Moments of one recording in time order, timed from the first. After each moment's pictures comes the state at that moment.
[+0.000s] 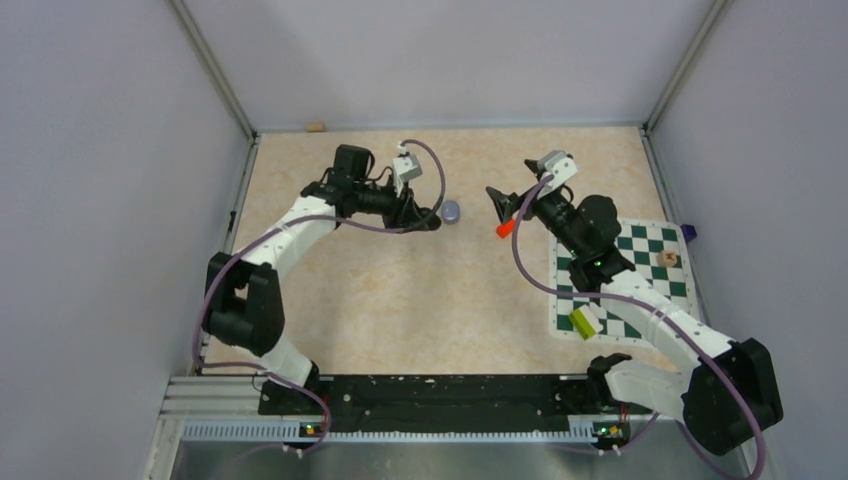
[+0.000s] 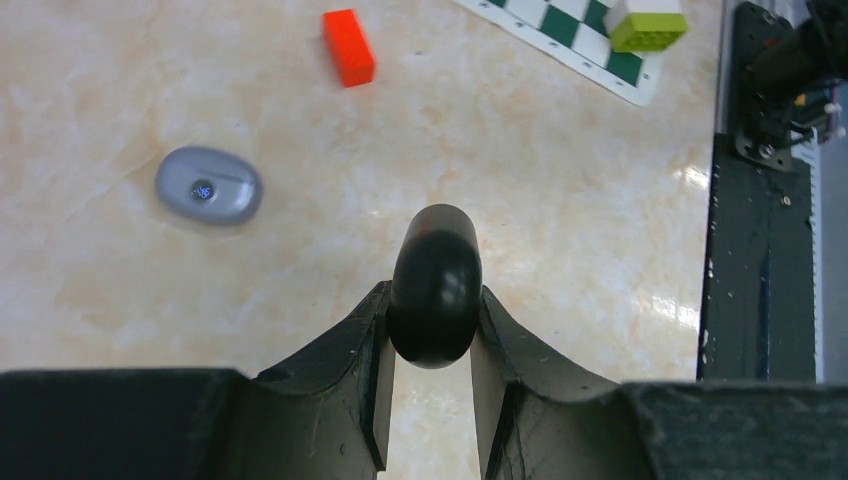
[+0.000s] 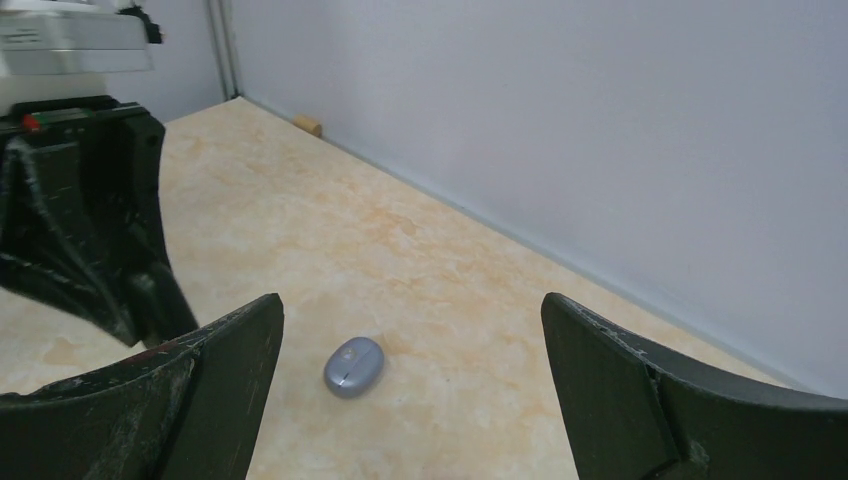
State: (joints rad) left arm -0.36 1.57 1.20 -0.37 0.95 0.40; right arm 0.44 1.09 0.68 0.56 -0.20 -0.12
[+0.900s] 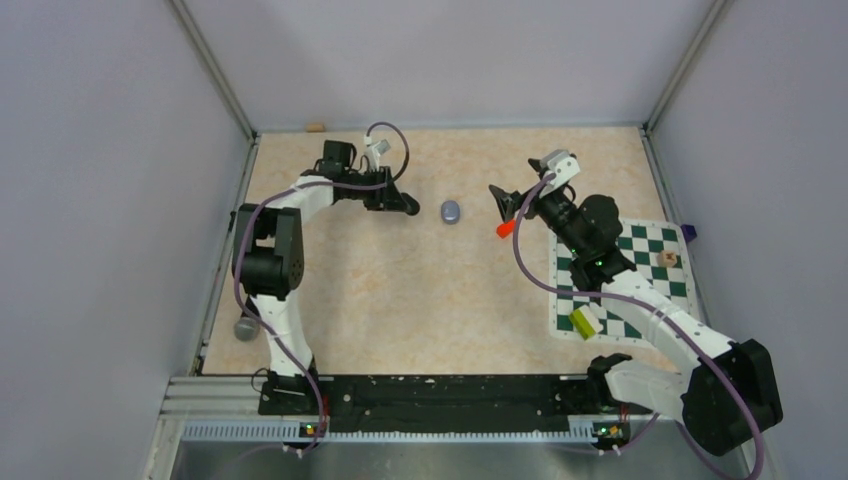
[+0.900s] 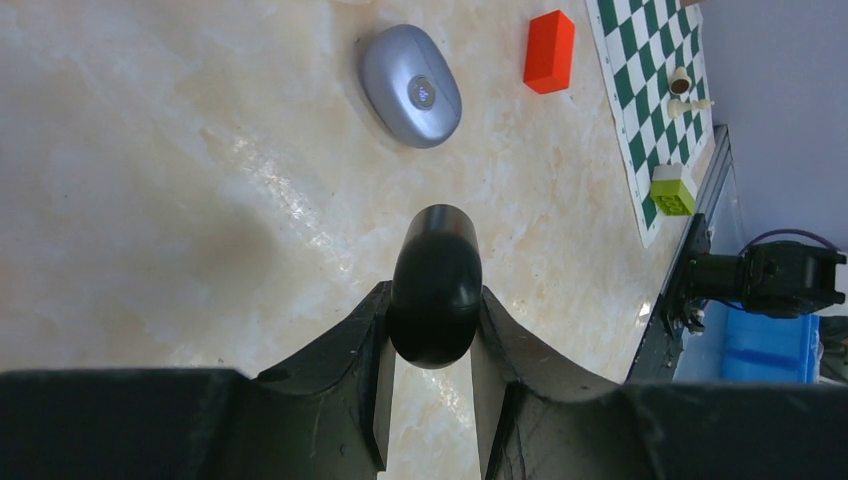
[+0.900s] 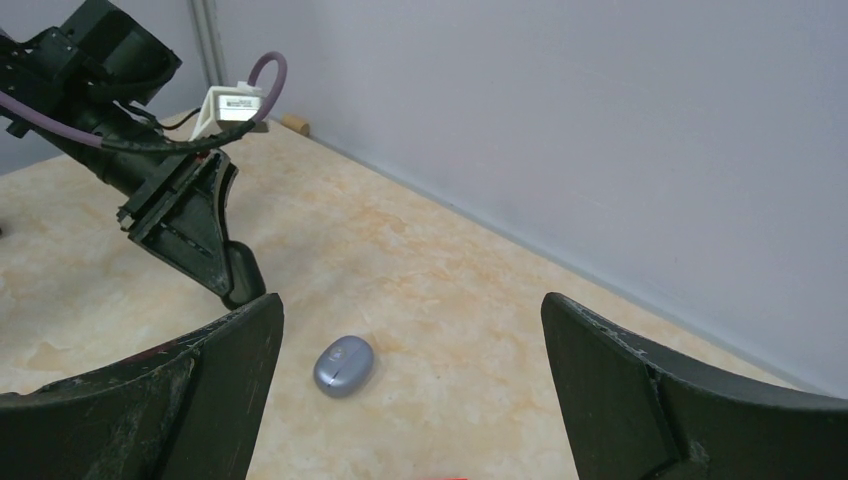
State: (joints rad) left arm -0.14 1.98 1.40 -0.29 0.94 -0.11; right arm 0.42 1.09 0.68 0.56 -0.18 -0.12
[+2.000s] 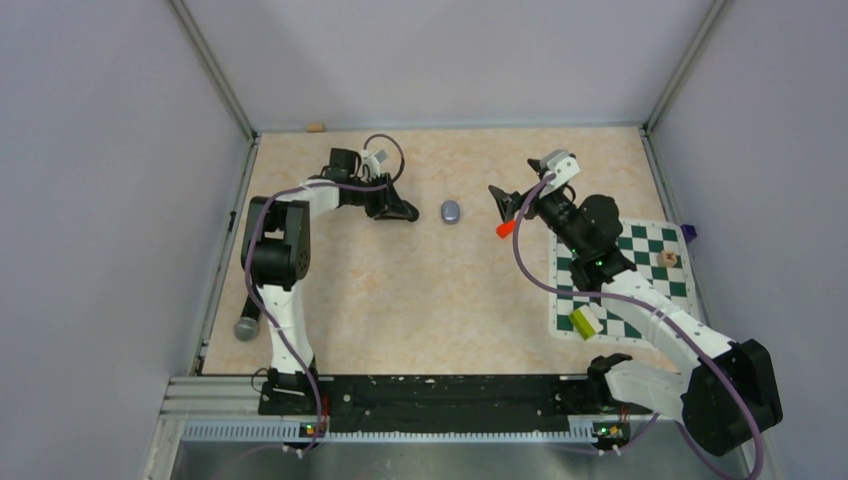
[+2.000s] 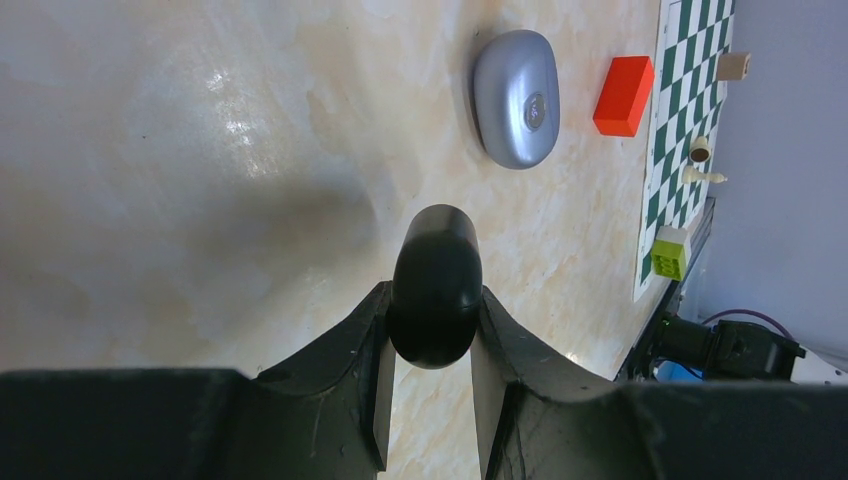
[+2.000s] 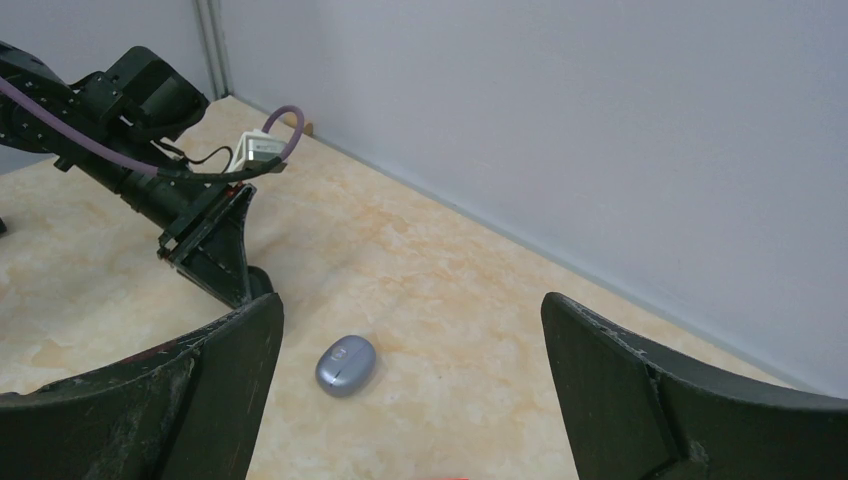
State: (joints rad) left arm -0.14 2.10 1.42 -0.25 0.83 -0.33; right arm 0.42 1.09 0.68 0.56 -0.19 -0.12
